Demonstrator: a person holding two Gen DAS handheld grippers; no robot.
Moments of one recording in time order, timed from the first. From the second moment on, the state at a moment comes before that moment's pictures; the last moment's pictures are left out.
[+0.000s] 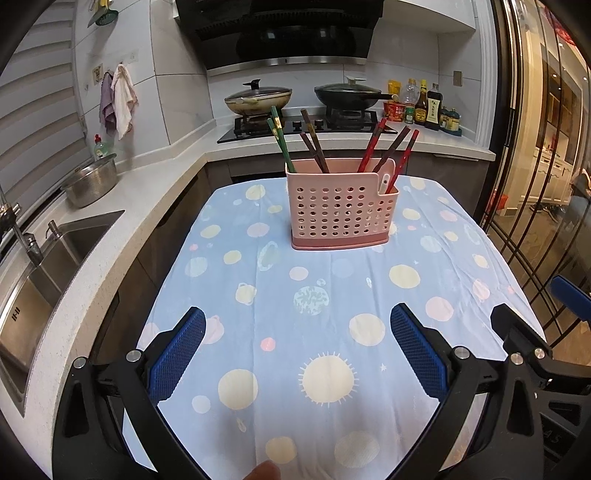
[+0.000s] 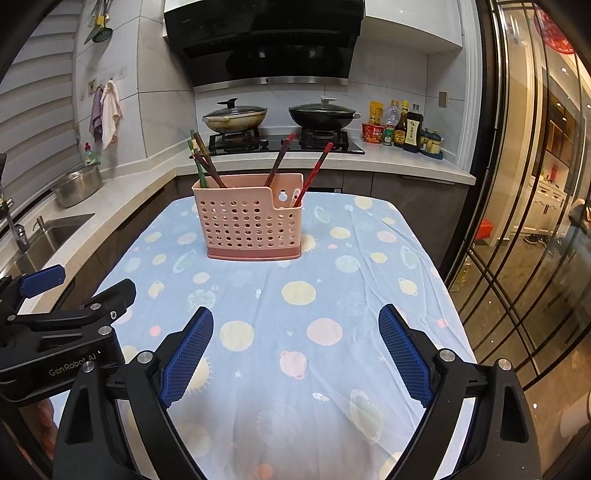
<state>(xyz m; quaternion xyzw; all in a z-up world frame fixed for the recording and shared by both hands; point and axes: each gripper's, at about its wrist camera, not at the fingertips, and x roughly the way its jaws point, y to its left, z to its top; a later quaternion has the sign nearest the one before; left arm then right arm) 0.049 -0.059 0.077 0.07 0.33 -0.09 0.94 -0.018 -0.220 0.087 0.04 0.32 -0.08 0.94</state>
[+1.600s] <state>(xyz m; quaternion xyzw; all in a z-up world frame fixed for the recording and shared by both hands) 0.051 -0.054 0.068 0.06 0.34 -0.06 0.94 -0.018 -0.229 0.075 0.06 0.33 -0.08 0.94</state>
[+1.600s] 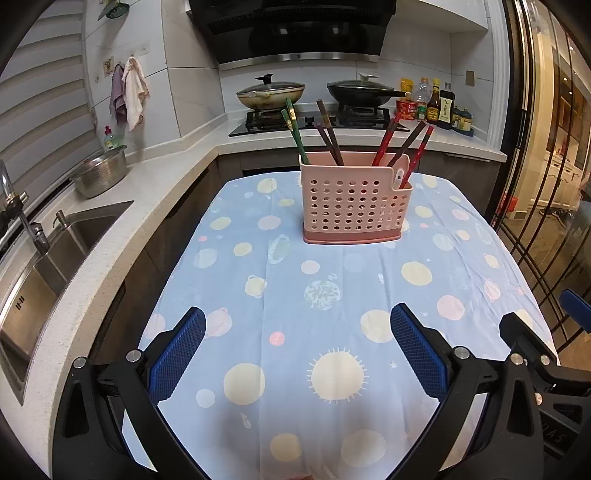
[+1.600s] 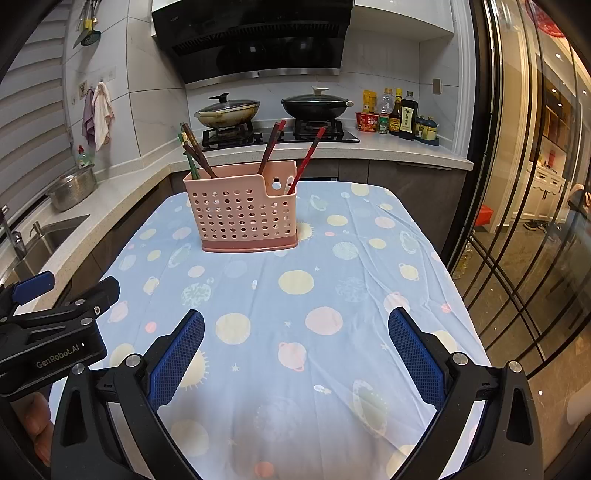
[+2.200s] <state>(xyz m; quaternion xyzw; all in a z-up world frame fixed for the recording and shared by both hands) 0.051 -0.051 0.067 0.07 0.33 -0.05 0.94 -0.013 -0.224 0.071 0.05 0.33 -0.08 0.94</state>
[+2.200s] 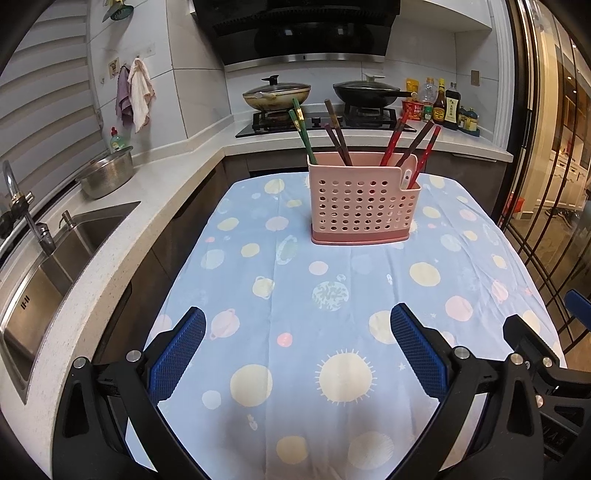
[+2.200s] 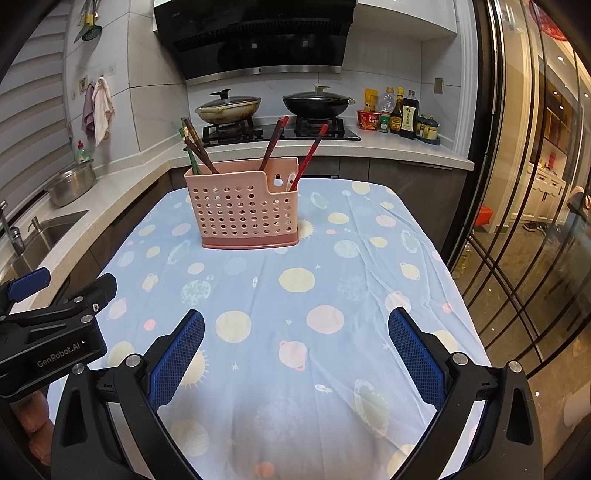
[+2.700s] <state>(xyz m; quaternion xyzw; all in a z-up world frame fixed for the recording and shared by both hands) 0.052 -0.050 0.069 0.07 0.33 -0.04 0.94 -0.013 -0.224 0.071 0.05 0.33 -0.08 0.94</state>
